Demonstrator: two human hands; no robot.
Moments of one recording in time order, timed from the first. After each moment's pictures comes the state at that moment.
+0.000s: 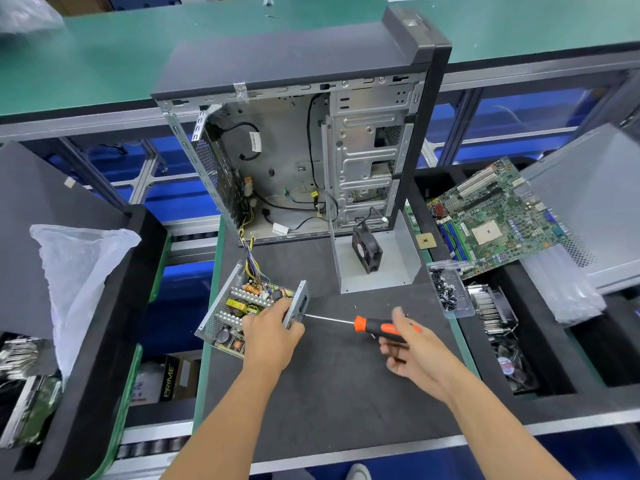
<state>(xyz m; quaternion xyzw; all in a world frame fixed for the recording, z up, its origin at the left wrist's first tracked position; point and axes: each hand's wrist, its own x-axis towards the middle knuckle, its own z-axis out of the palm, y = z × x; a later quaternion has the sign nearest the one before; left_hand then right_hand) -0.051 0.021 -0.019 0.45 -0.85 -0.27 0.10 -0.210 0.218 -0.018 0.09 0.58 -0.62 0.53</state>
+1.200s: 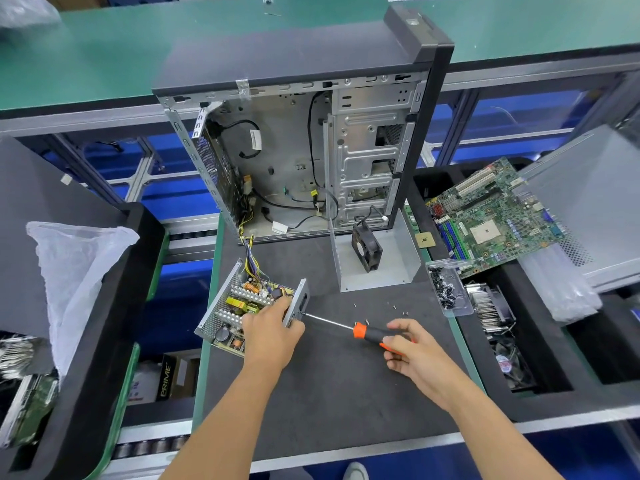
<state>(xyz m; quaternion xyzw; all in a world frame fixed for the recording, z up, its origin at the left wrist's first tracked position) -0.050 0.017 -0.026 0.43 -0.86 -0.25 0.10 -0.201 0.227 -0.032 0.01 0.63 -0.61 0.49</state>
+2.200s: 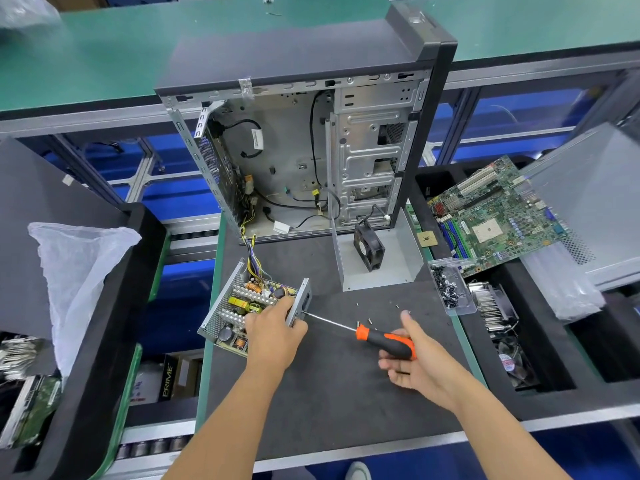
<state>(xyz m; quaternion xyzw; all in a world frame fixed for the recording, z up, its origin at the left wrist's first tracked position) -0.049 0.017 -0.026 0.44 -0.86 -0.24 0.10 -0.197 0.224 -0.018 0.11 0.61 -0.57 0.54</state>
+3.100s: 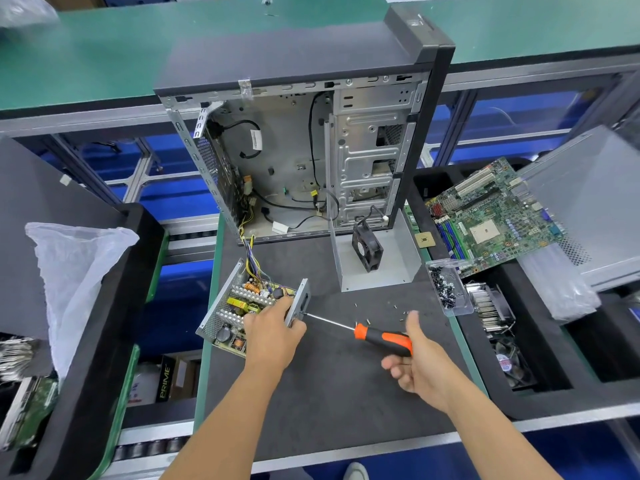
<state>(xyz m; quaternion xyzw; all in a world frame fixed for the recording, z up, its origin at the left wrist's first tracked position) -0.050 0.018 -0.024 0.45 -0.85 -0.25 0.10 -0.197 0.224 -0.023 0.13 0.63 -0.54 0.54</state>
